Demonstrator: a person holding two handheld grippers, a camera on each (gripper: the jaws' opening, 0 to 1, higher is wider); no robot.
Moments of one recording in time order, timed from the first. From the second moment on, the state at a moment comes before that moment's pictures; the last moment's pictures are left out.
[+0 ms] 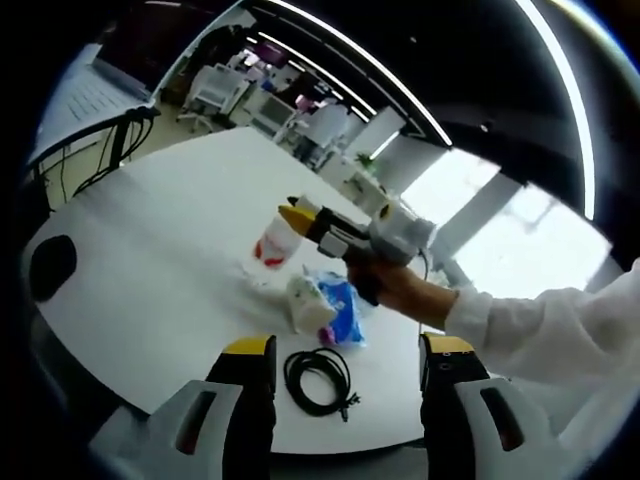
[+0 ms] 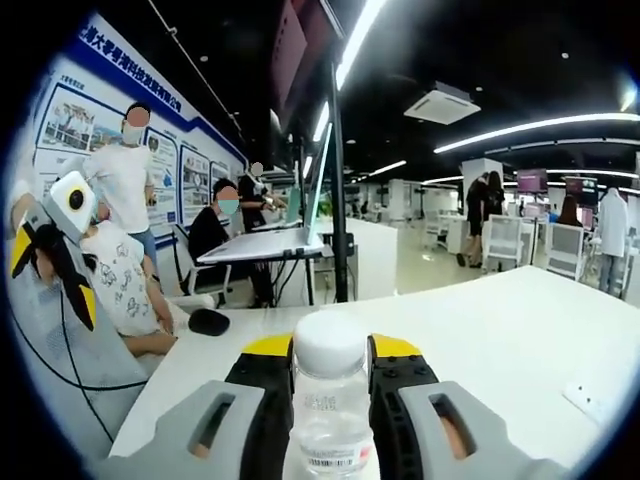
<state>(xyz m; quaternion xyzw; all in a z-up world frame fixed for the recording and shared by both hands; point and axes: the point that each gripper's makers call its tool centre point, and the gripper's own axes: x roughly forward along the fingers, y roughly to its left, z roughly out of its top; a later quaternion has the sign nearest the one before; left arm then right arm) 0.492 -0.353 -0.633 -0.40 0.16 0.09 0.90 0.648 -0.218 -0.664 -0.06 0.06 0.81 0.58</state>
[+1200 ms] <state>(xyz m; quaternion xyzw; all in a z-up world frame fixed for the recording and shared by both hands) 0.493 -0.356 -0.635 -0.35 0.18 0.10 0.91 0.667 -0.325 -0.631 0.01 0.12 0.75 0.66</state>
